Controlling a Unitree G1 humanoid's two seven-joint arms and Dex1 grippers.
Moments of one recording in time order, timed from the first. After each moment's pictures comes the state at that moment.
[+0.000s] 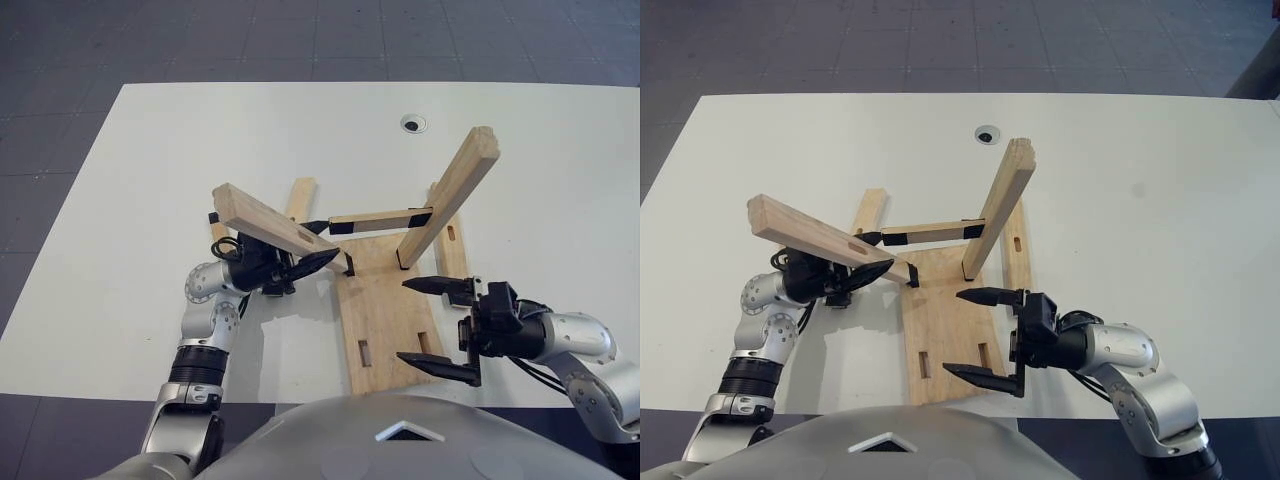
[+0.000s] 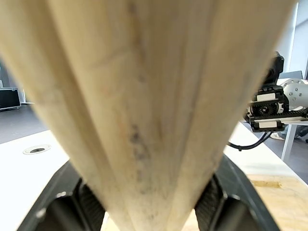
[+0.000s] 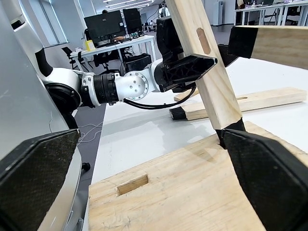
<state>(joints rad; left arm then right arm) -0.02 0.31 -0.06 0.22 -0.58 -0.25 -1.33 0.37 -0.67 0.10 -0.56 0.64 0.26 1.09</state>
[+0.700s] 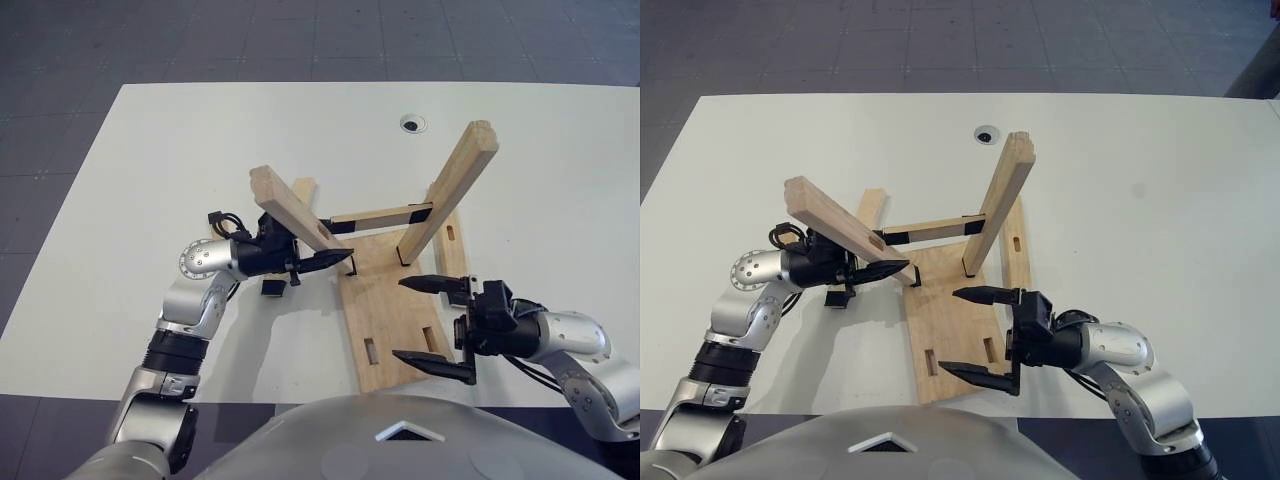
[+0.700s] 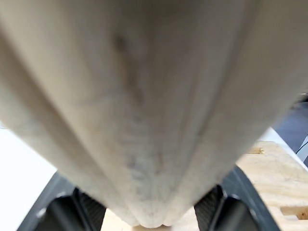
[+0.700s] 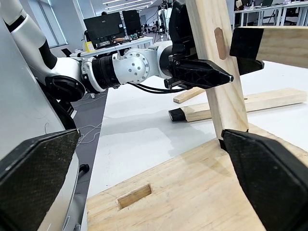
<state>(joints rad) -0.07 0.47 -0.19 0.00 -0.47 0.02 -1.13 0.36 -0.66 0.12 -0.56 0.63 0.26 1.06</state>
